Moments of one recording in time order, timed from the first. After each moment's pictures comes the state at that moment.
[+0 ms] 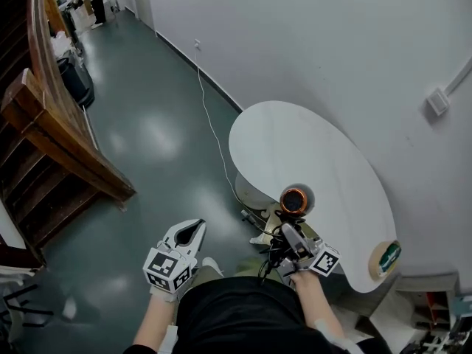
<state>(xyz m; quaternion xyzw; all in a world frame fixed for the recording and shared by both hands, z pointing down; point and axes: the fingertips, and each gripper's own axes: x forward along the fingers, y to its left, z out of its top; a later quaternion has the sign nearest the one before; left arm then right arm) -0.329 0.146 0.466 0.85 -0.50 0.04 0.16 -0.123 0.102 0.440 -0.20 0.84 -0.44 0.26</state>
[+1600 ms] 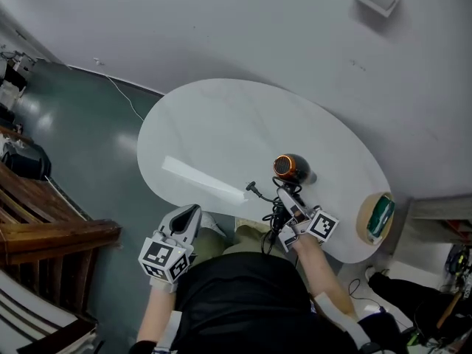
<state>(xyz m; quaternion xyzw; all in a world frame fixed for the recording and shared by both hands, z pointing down) -0.042 -0.060 0.501 0.91 -0.34 0.16 0.19 0.189 -0.056 0.571 -0.43 0.71 -0.48 0.29</state>
